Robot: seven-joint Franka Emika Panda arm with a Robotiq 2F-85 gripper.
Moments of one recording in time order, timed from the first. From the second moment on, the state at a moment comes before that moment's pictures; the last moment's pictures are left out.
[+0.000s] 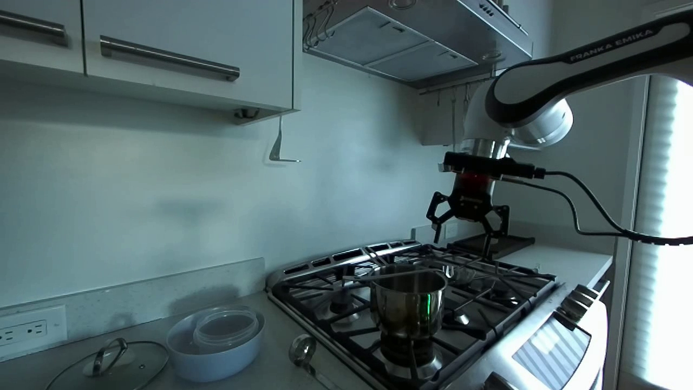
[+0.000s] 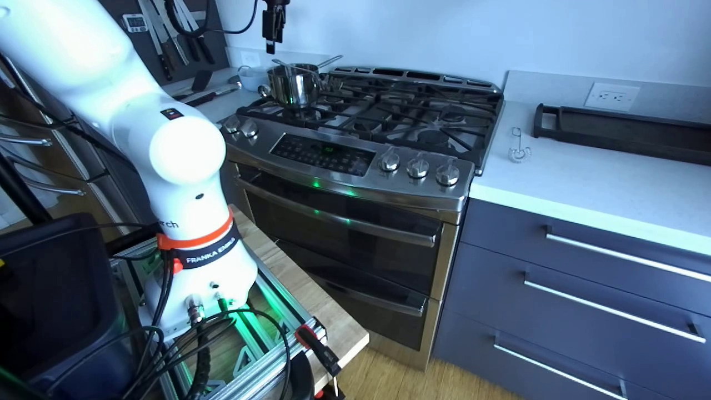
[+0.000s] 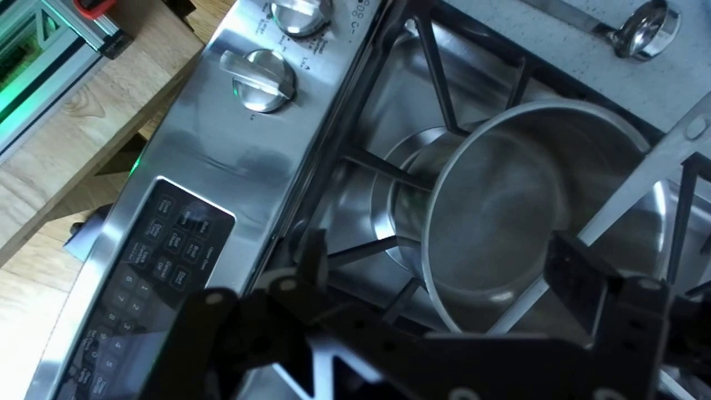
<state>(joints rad) 0.11 -0.37 0.38 -2.18 0.41 1.90 1.10</state>
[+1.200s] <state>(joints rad) 0.12 -0.30 0.40 -2.15 0.33 1.96 1.36</state>
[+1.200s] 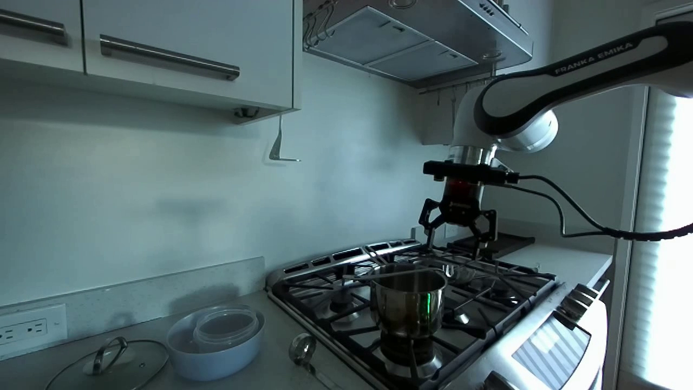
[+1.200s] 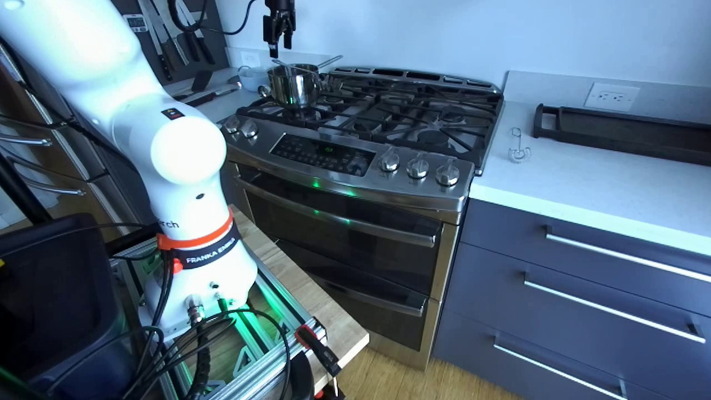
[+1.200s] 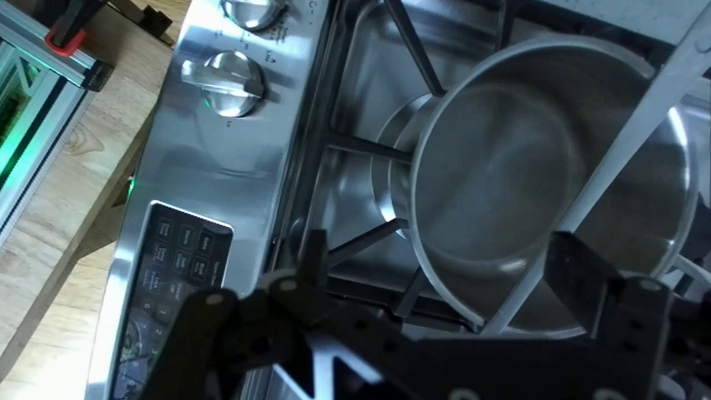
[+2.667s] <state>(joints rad) 0.23 0.00 0.37 -1.96 0.12 2.02 1.73</state>
